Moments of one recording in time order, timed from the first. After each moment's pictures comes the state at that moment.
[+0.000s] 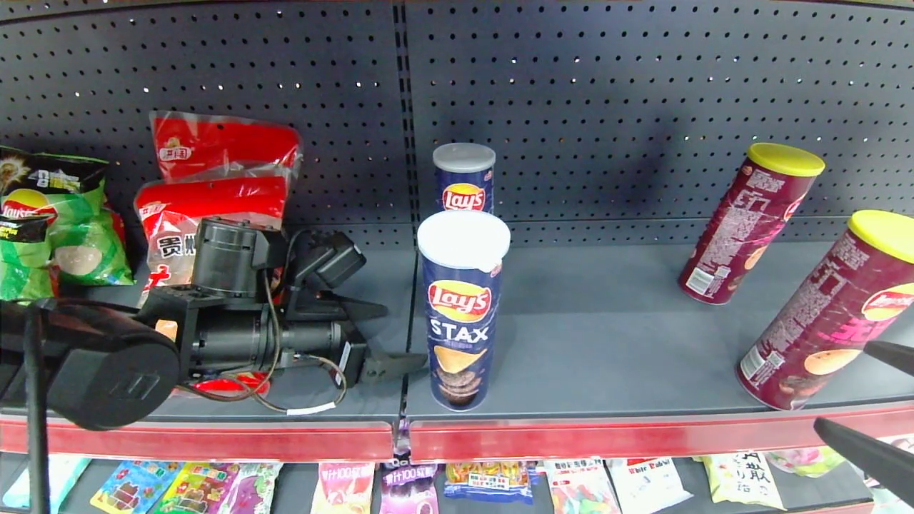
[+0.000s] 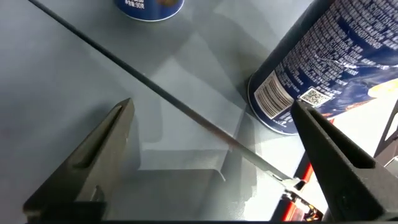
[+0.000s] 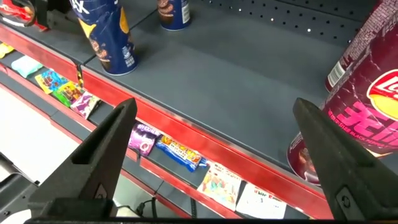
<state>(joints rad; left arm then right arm) -0.41 1.75 -0.78 -0.44 -0.53 0.21 0.54 0.75 -0.47 -0.11 -0.01 -0.05</state>
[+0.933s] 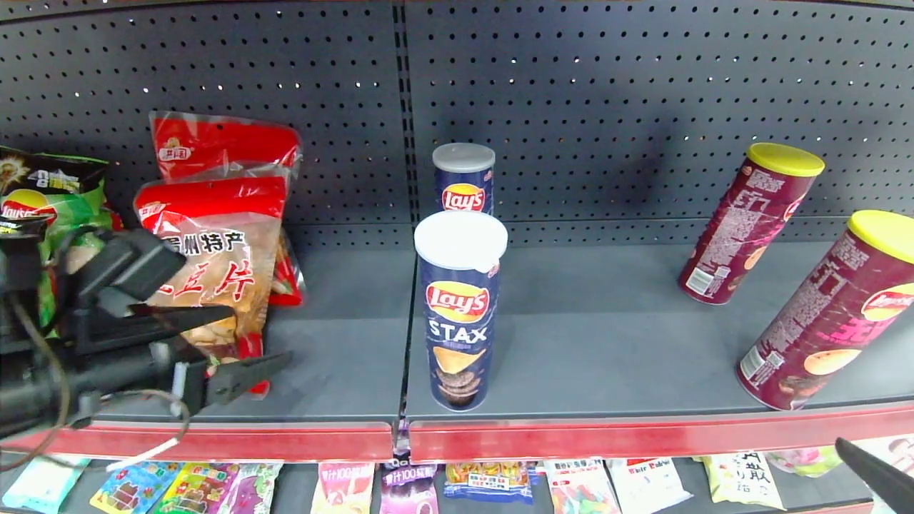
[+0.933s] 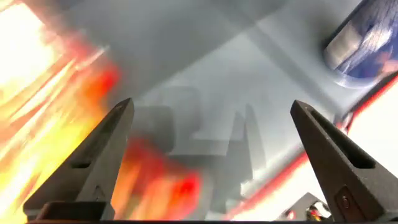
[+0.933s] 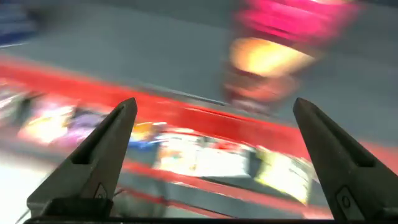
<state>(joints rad) -0.13 1.27 -0.58 -0.20 -0.36 0.24 0.35 0.62 -0.28 -0.11 -0.19 -0.06</state>
